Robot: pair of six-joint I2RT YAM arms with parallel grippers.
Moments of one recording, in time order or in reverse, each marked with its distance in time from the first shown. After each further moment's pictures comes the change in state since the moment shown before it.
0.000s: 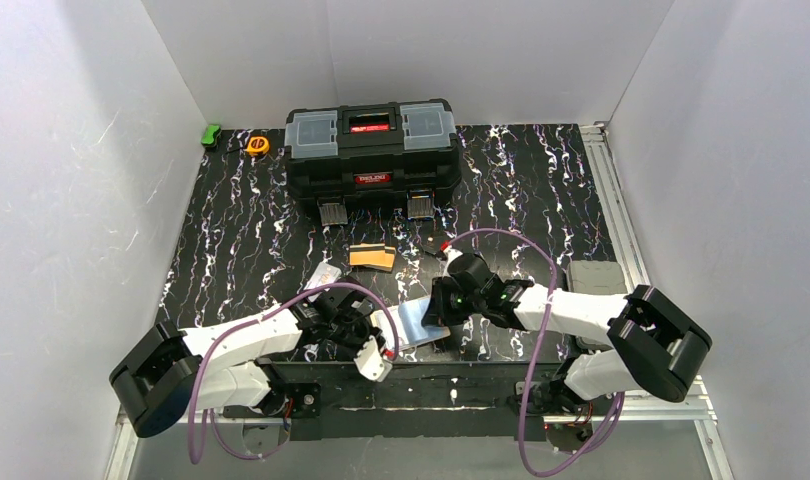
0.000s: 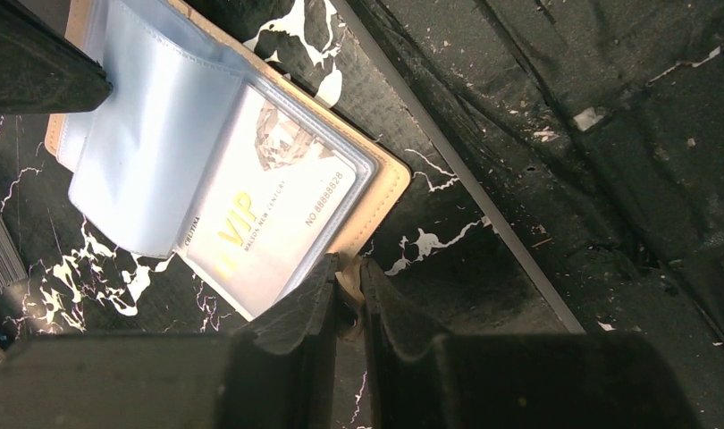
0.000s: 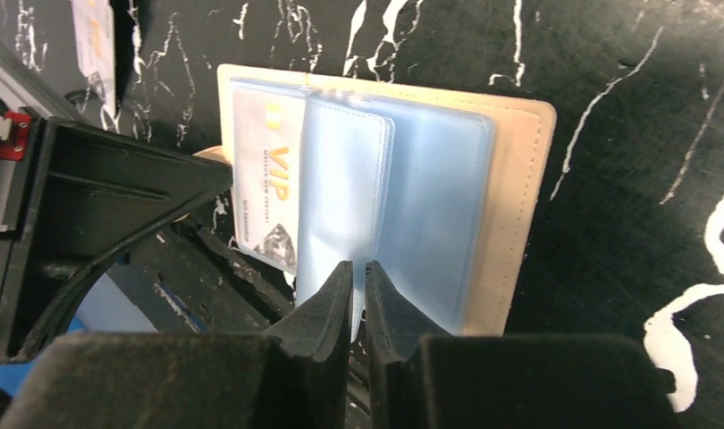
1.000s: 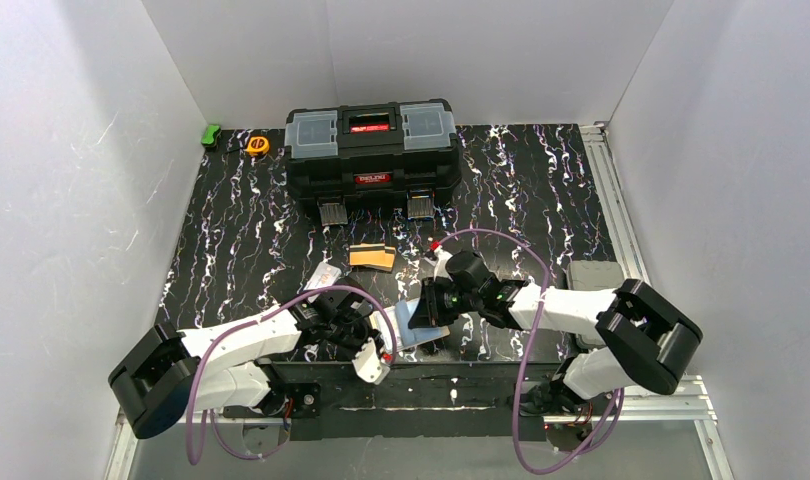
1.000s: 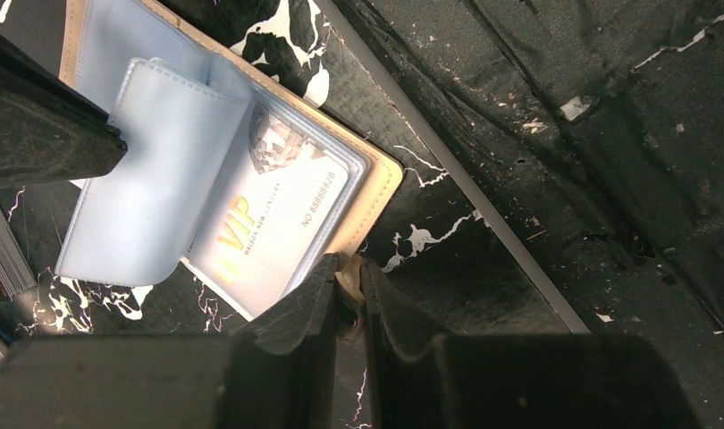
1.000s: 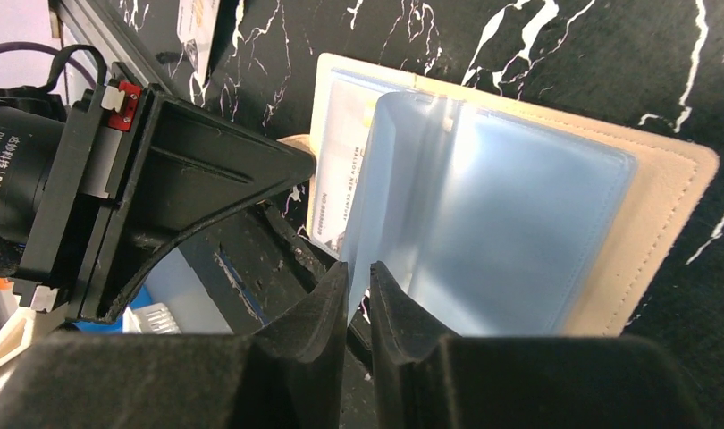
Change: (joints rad) left arm 0.000 -0.011 -0.004 -0.019 0.000 0.042; right arm 0.000 0.038 -0.011 0.179 -0.165 0.003
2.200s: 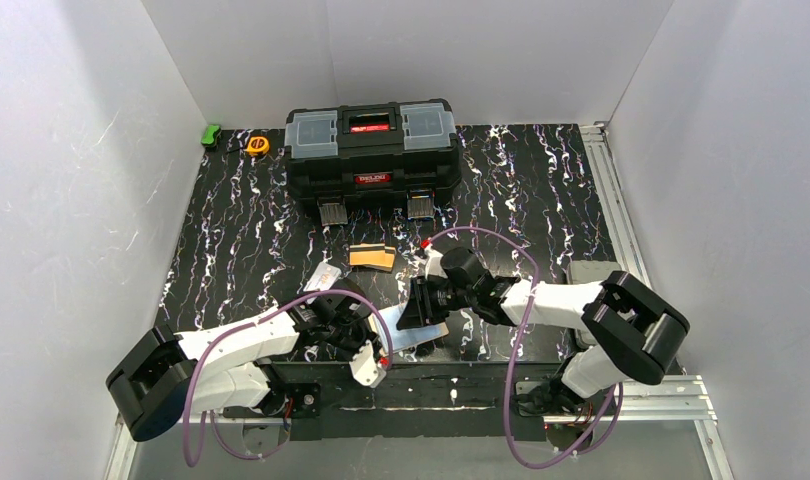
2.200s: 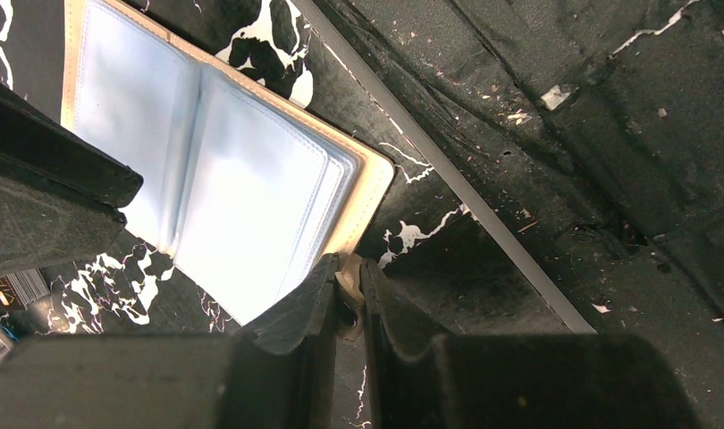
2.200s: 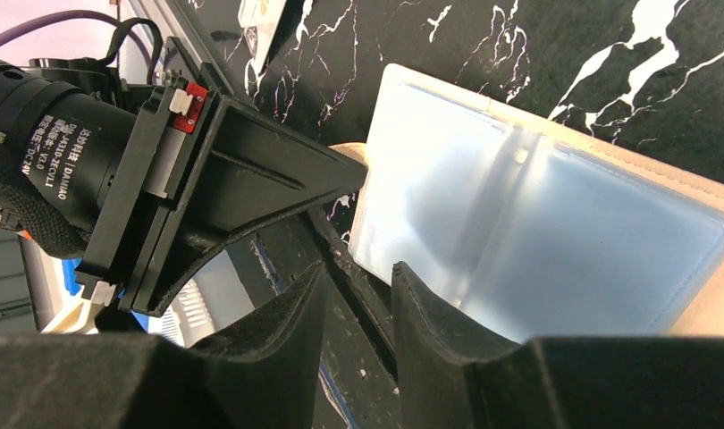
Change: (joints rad) left arm 0.000 -0.019 -0.011 -0.016 0.003 0.055; right arm 0.000 0.075 0.032 0.095 -0.127 -0.007
